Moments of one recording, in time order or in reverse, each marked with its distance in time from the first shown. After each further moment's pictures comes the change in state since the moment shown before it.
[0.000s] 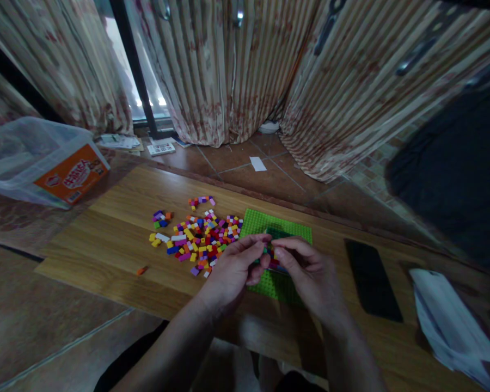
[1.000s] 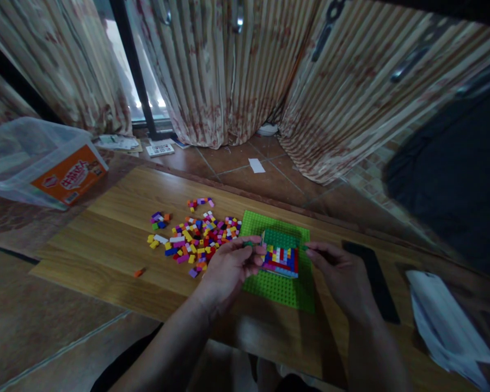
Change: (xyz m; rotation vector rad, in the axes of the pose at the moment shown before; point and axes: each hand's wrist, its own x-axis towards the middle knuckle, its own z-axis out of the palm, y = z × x) left_hand 0.003 0.004 -0.001 -0.086 0.172 0.012; right_hand 0.004 0.040 -0.061 -0.190 0.251 0.172
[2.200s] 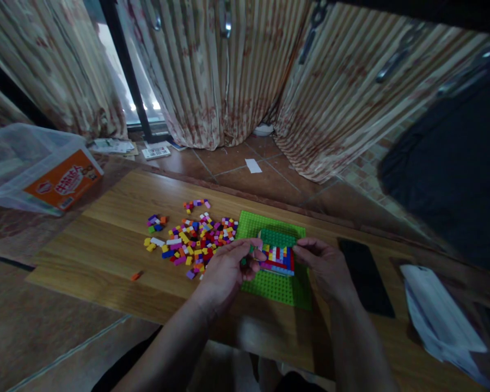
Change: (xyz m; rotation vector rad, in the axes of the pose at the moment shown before) left_hand 0.000 -0.002 0.001 0.063 -0.035 -0.034; right_hand 0.008 0.005 0.020 0.327 0.014 0.198
